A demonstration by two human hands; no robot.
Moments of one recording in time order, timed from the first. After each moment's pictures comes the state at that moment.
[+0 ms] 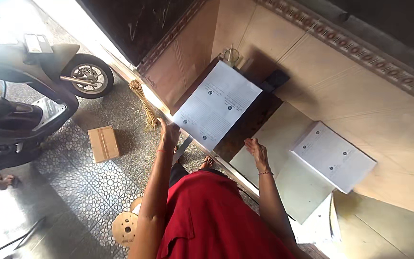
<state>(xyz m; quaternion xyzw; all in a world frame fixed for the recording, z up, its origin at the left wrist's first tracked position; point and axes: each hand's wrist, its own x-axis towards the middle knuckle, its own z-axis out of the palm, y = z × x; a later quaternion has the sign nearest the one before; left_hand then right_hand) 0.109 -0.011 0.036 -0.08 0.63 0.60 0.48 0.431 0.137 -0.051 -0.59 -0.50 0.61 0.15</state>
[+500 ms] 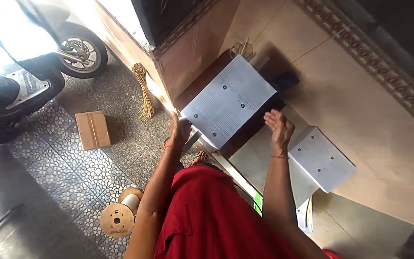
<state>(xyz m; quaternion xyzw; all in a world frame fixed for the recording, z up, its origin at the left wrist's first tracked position) 0.104 -0.011 0.031 -0.16 0.54 0.64 0.52 0.369 0.176 0.042 -0.51 -0.65 0.51 0.24</state>
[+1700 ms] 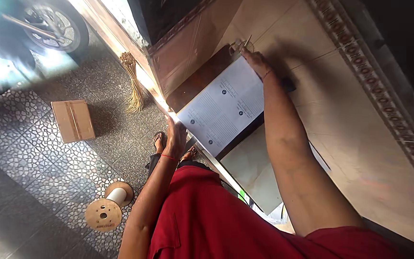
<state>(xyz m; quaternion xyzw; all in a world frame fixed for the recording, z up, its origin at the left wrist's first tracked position) 0.103 -0.006 0.035 -0.20 0.55 0.63 0.52 0.140 0.376 0.014 -0.48 -0.79 0.37 -0.10</state>
